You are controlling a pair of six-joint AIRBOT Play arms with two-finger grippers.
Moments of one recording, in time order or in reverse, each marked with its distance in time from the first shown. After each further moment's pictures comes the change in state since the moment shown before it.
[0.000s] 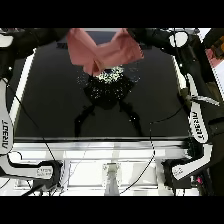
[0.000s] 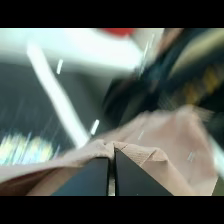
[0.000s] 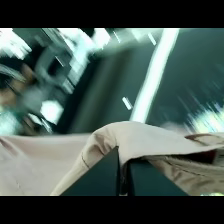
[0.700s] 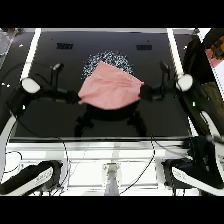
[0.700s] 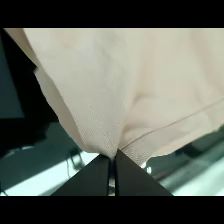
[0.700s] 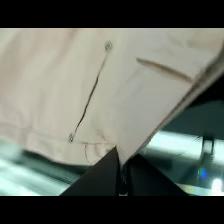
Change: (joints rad) left arm -0.114 0.409 -0.766 0.441 -0.154 -0.147; right arm -0.006 0.557 -0.931 -0.229 0.281 0.170
